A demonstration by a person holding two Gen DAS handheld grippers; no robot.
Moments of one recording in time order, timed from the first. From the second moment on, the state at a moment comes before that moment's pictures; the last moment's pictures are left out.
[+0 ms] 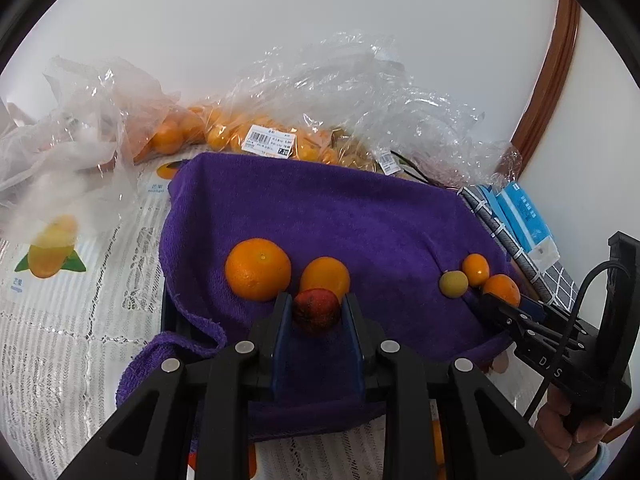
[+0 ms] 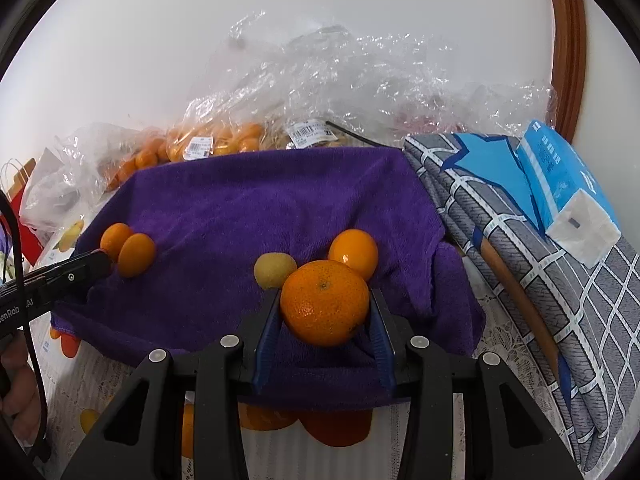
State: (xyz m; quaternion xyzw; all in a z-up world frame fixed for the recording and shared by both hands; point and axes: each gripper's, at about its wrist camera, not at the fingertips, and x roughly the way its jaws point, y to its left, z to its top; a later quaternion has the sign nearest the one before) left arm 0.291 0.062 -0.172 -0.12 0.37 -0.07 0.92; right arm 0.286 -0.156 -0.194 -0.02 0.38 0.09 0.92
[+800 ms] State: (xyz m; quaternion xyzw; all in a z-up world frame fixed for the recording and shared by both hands) left arm 0.294 0.057 -0.178 -0.10 0.38 -0.07 0.92; right arm 0.277 -0.150 -0.189 -0.04 0.35 0.09 0.93
